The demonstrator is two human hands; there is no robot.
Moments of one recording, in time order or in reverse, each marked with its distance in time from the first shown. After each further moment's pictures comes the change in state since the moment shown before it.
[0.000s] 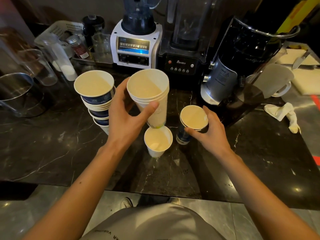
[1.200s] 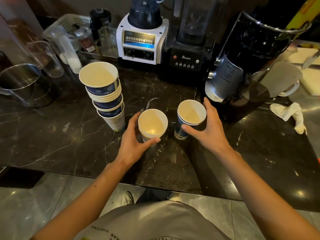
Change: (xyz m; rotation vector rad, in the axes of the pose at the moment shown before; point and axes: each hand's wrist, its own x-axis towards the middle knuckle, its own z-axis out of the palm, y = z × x) left_hand -0.067 -0.086 0.003 0.137 -0.232 -0.300; right_hand -0.004 -0.006 0.004 0.087 -0.084 -0.035
